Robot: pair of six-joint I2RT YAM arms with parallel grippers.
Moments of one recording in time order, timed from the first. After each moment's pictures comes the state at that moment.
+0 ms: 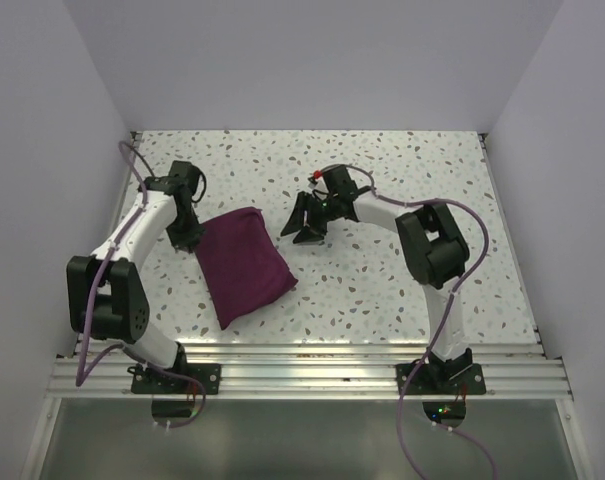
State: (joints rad) left arm -0.13 1.56 1.27 -1.04 -0.25 -0.57; right arm 0.51 2.14 1.47 -0.24 -0.69 0.79
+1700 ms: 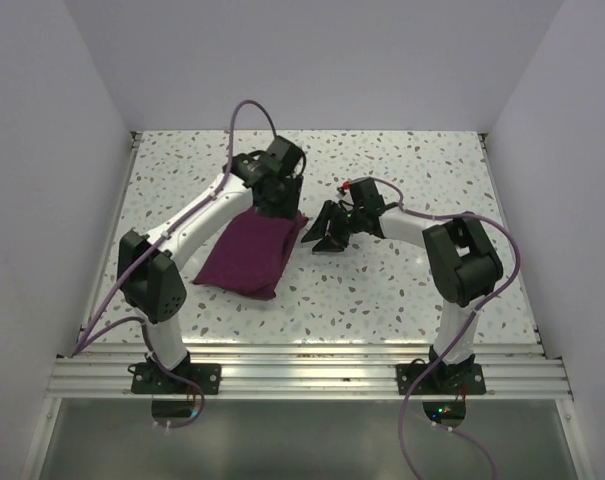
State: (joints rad) left arm -0.58 1.80 1.74 -0.98 -0.13 -0.41; right arm 0.44 1.91 1.14 -0.12 -0.64 0.90
